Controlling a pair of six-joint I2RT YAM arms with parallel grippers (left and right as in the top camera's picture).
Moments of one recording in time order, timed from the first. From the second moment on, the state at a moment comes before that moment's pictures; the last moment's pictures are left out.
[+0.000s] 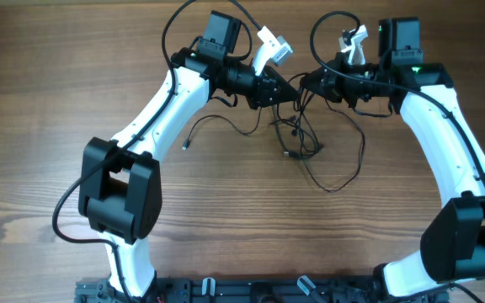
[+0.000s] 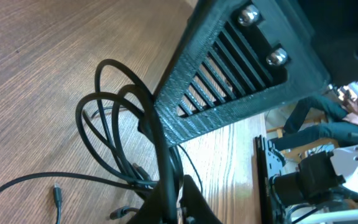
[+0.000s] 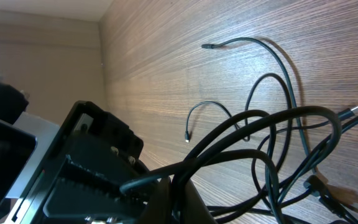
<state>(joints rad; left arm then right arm) -0.41 2.01 1.65 -0.61 1.06 0.25 0.08 1.70 1.38 -0.66 -0.84 0.56</state>
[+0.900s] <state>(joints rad) -0.41 2.04 1.65 -0.63 1.07 0.25 0.08 1.70 1.38 -0.65 -0.84 0.56</state>
